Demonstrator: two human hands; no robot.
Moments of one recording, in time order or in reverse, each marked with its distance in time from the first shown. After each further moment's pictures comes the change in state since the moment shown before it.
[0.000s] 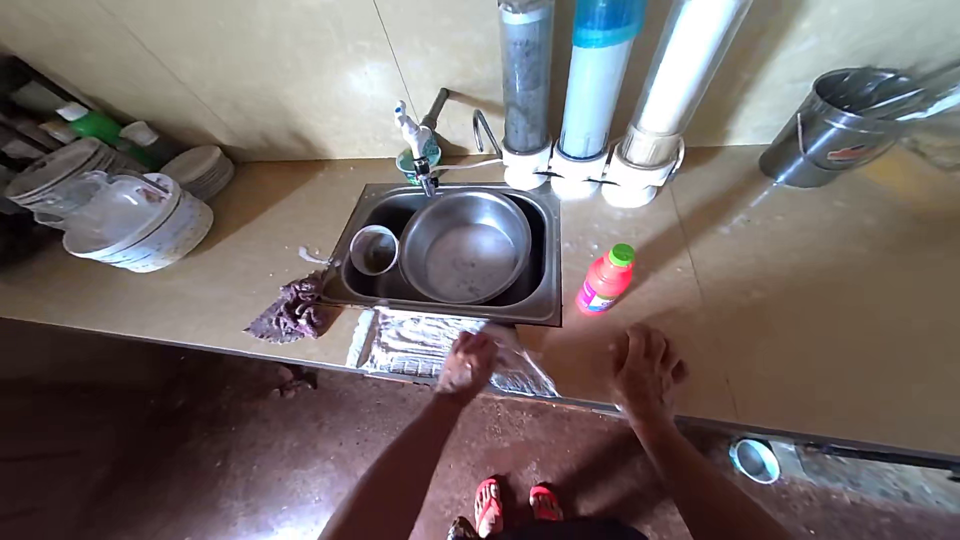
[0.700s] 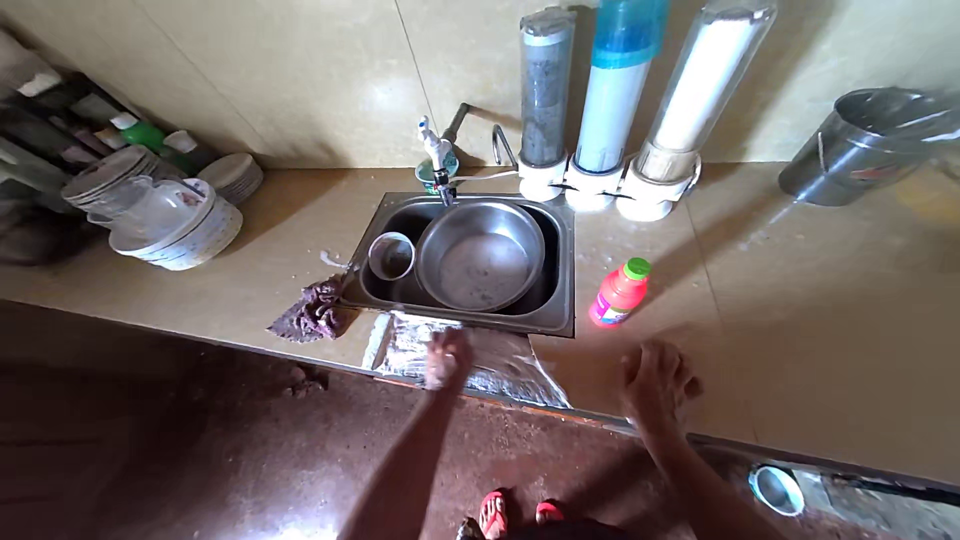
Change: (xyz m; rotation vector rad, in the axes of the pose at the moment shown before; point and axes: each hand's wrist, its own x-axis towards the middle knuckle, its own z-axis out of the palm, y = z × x) left_hand 0.009 -0.016 -0.029 0.178 -0.116 -0.422; right_hand 0.002 -0.003 0.001 -0.009 -0.021 0.048
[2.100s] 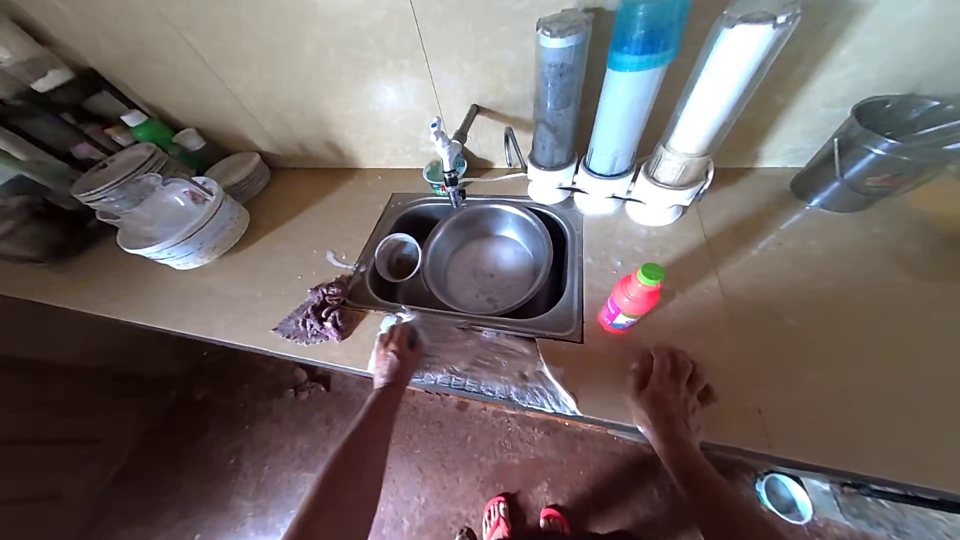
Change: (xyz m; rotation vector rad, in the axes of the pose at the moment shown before) left_hand 0.011 -0.097 -0.018 -0.077 0.108 -0.195; right_hand -0.003 -0.001 -0.003 -0.033 -0.013 -0.003
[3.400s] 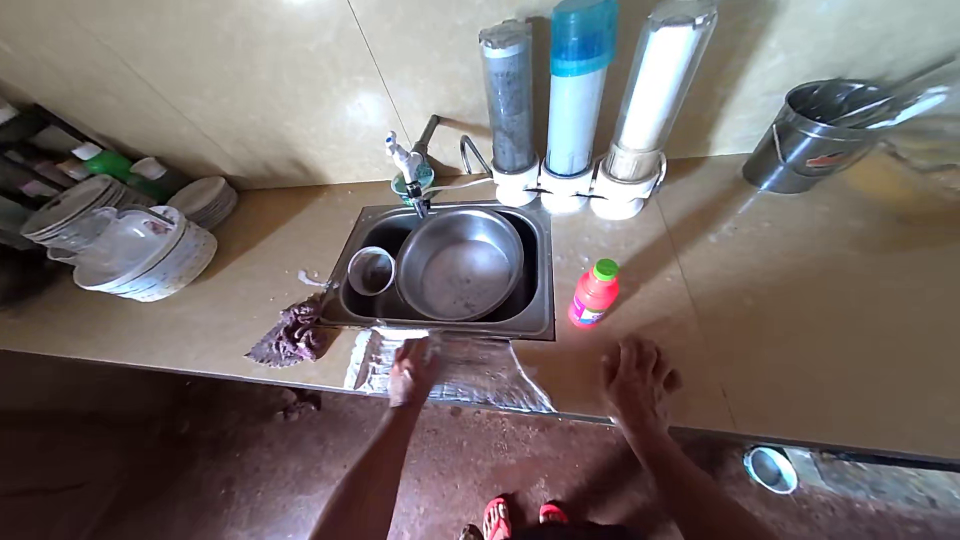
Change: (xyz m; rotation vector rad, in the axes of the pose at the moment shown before) left_hand -0.027 0.067 0.015 -0.089 -0.043 0.147; right_hand 0.002 0.002 0.001 0.019 0.024 -0.015
